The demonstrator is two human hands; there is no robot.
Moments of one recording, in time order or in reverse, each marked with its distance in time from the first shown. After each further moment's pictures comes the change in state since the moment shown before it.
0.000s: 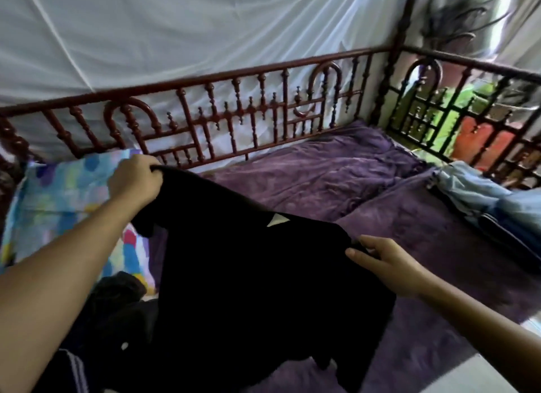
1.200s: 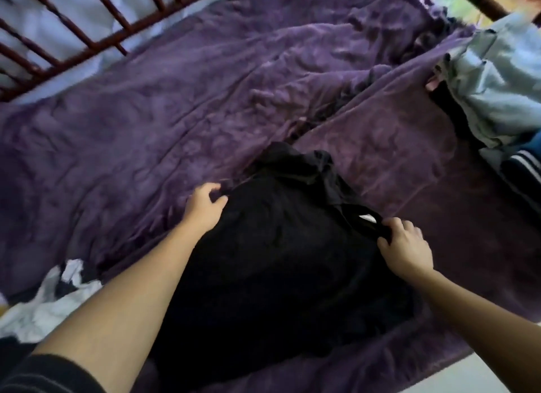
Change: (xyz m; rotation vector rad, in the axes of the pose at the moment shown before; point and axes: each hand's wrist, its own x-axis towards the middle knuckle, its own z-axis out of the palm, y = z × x) left_hand -0.029 0.307 0.547 -0.236 -0.759 -0.292; right_hand 0.175 0.490 -0.245 -0.674 0.067 0.732
